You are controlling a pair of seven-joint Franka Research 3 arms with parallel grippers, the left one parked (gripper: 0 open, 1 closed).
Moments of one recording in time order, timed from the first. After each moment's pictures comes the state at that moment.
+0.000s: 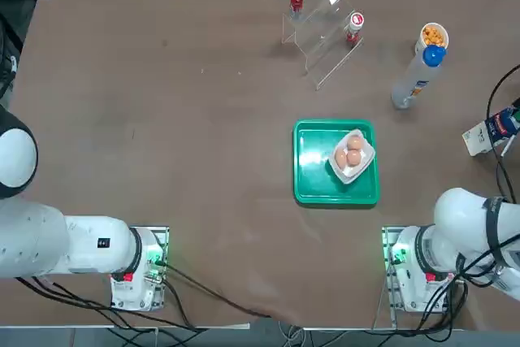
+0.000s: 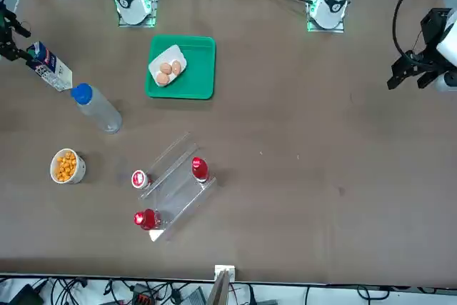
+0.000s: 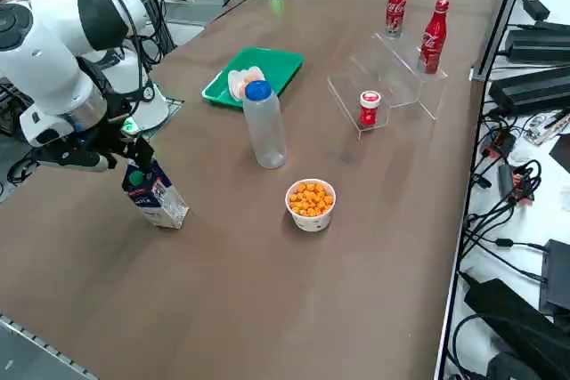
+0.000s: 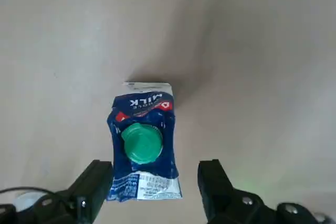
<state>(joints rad) -0.70 -0.09 -0.10 -2.27 0.01 2.00 0.54</state>
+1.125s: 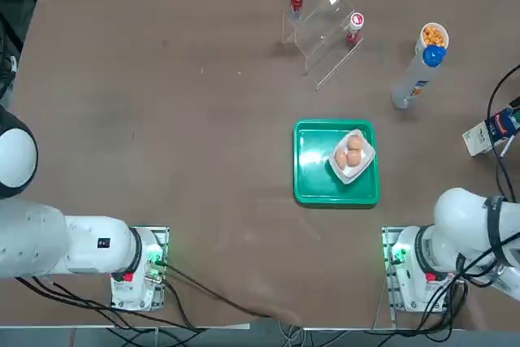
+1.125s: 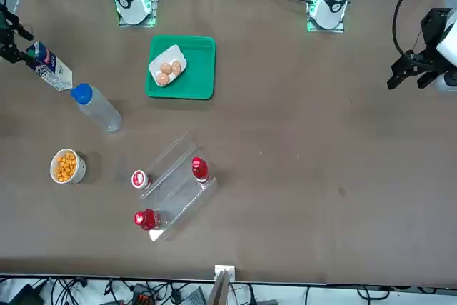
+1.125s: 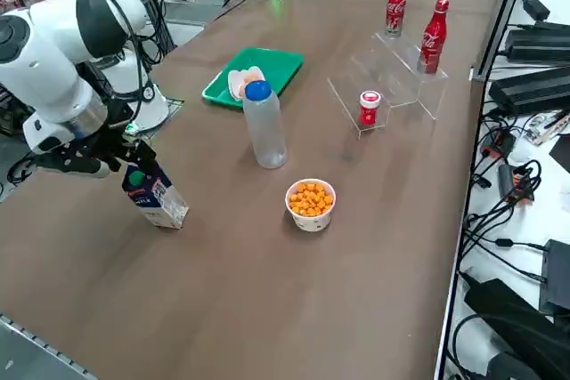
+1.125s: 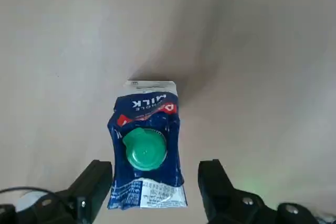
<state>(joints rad) -0.70 -0.06 -0.11 -2.27 0.03 2.01 0.52</state>
